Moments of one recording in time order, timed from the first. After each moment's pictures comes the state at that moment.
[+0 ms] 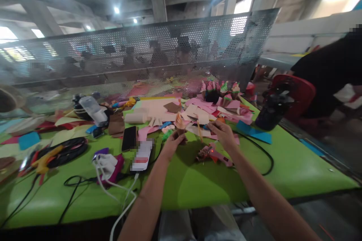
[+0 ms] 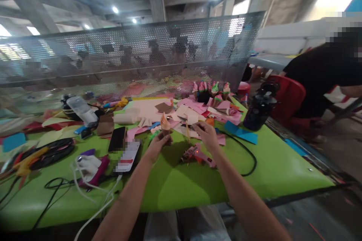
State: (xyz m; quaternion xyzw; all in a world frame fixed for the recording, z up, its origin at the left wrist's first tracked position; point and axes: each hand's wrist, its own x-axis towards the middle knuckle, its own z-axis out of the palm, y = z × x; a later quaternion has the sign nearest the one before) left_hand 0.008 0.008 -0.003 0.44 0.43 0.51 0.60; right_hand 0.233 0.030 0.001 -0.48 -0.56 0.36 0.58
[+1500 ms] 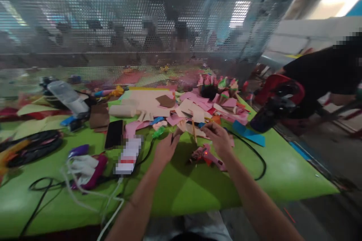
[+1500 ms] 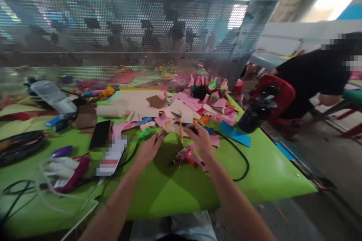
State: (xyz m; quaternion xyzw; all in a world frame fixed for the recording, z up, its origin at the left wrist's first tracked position) left_hand 0.014 -0.001 -0.001 0.62 0.65 0.32 0.29; right_hand 0.222 0.012 0.012 -0.48 -0.52 0.42 0.57
